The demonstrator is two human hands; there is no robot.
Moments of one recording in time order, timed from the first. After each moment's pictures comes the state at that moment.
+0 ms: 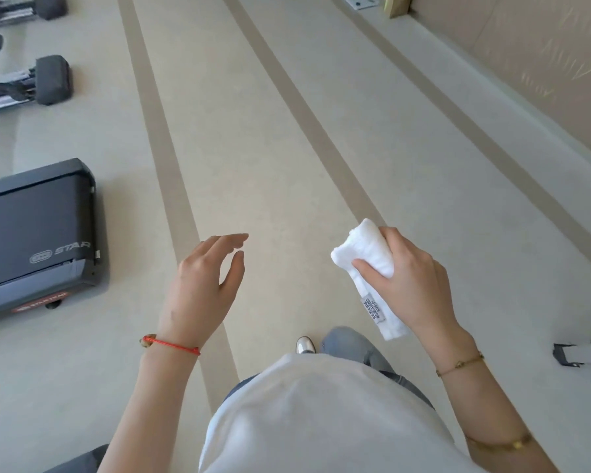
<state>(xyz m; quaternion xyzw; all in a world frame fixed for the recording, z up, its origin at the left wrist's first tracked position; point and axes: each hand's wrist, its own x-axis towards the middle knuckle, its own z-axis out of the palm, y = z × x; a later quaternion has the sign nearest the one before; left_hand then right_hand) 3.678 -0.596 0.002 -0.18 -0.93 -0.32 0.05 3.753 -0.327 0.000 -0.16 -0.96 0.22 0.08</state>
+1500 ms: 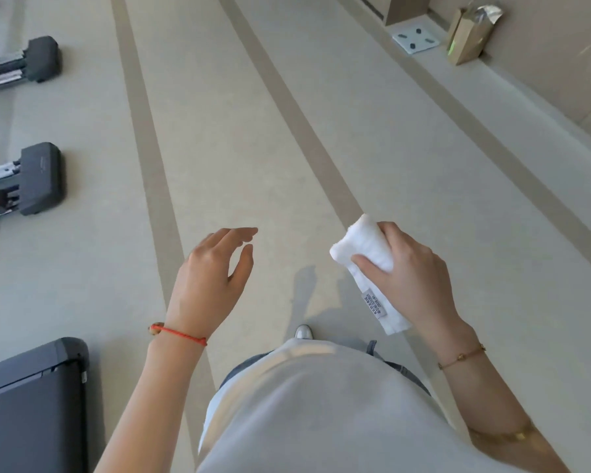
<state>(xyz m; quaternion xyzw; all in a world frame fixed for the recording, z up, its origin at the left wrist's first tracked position) 2.624 -0.494 -0.008 -0.19 -0.92 -0.33 0.04 2.695 -0.231 -0.017 -0.15 -0.96 0.23 0.06</state>
